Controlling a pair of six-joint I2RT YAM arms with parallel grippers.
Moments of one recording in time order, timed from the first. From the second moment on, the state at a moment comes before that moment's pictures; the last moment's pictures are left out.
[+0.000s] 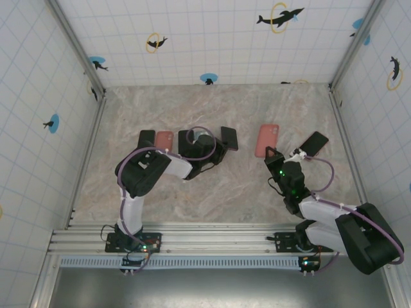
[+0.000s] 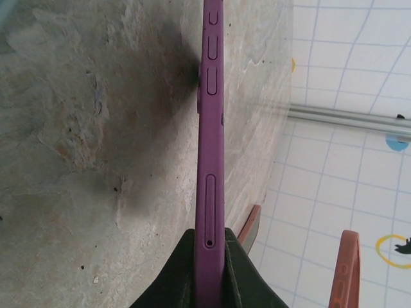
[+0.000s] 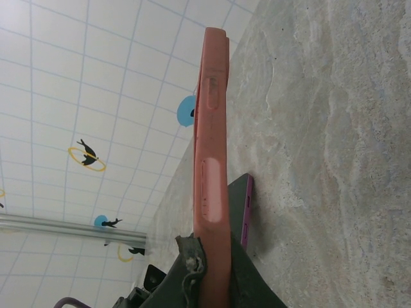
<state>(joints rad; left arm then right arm) -0.77 2.03 0.92 0.70 0.08 -1.58 0.48 1.13 0.14 0.78 0.21 1.23</state>
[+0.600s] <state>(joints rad) -0.77 2.05 0.92 0.62 0.08 -1.52 0.48 1.15 0.14 0.78 0.19 1.23</state>
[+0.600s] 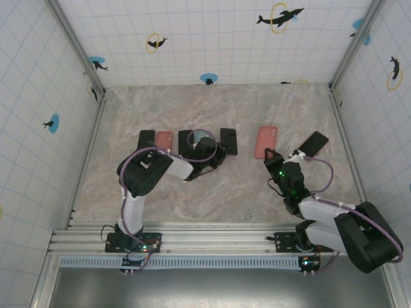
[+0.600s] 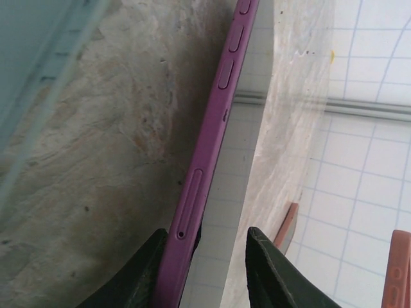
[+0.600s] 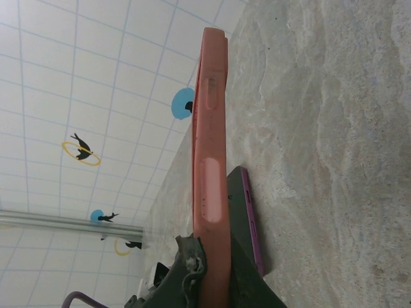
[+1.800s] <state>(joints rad) -0.77 1.91 0.88 0.39 0.10 -1.27 0.43 1.67 0.31 0.97 -0.02 1.04</state>
